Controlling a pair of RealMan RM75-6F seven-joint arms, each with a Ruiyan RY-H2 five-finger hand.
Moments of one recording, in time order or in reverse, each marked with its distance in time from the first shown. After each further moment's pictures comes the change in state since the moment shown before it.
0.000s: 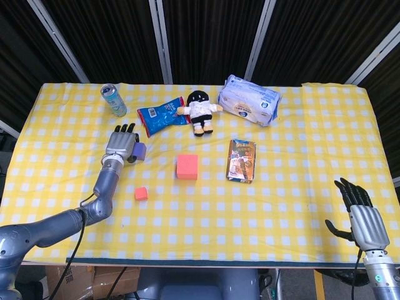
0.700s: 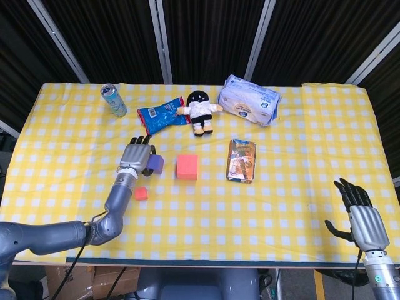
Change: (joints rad) left arm -0.036 0.046 -0.004 -0.369 -0.132 0.234 0.070; right arm -0.002 -0.002 -0.003 0.003 -0.010 0.008 -0.001
